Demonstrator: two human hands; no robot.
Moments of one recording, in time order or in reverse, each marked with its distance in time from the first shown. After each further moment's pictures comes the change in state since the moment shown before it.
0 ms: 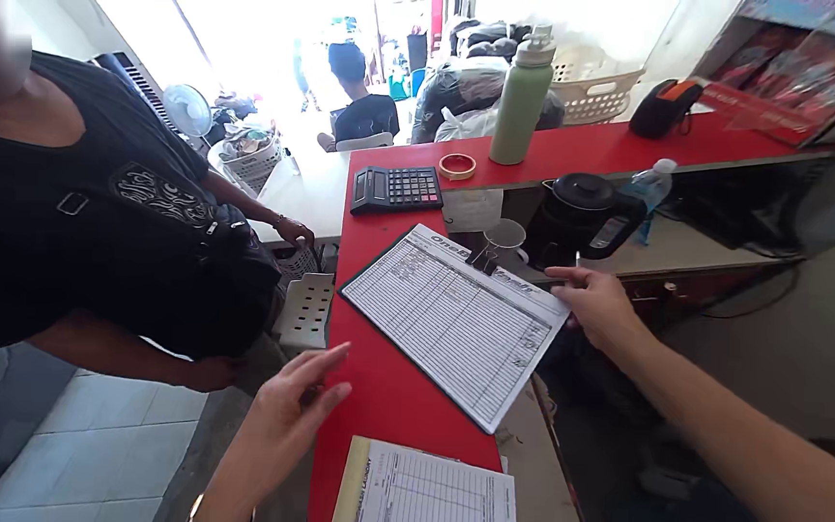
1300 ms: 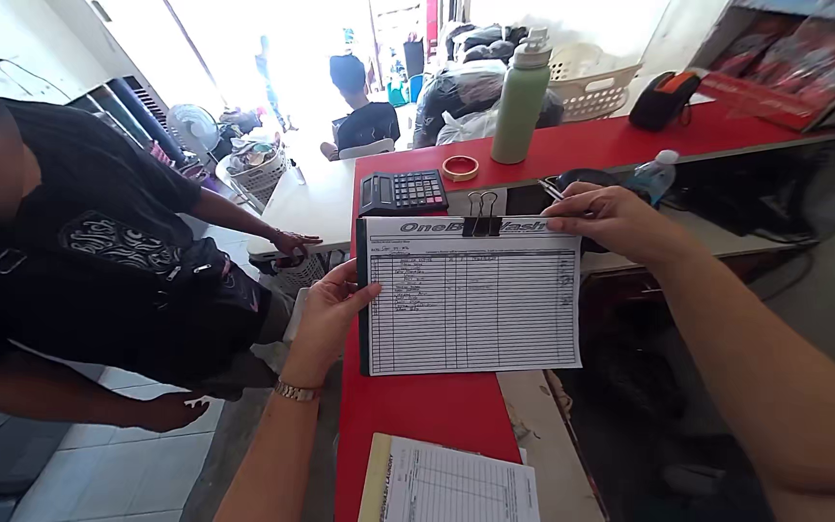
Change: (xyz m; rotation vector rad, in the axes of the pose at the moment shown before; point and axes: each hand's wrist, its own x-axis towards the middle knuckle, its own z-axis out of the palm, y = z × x) left_hand 0.111 0.007 0.009 -0.646 0.165 -0.150; right_hand 0.049 -0.076 -0.044 -0.197 -0.297 -0.809
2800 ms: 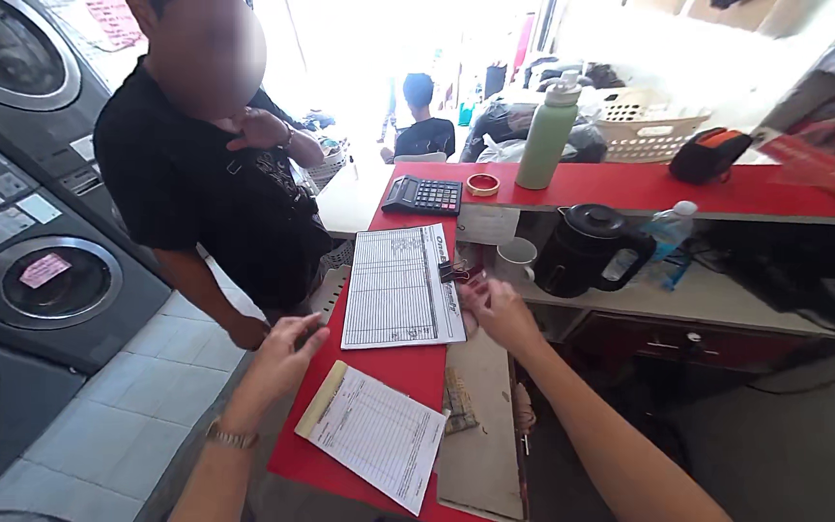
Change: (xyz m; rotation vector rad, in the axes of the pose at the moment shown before) left_hand -0.158 0.014 0.003 0.888 0.196 -0.211; right_hand -0.068 -0.021 0.110 -0.113 -0.168 0.377
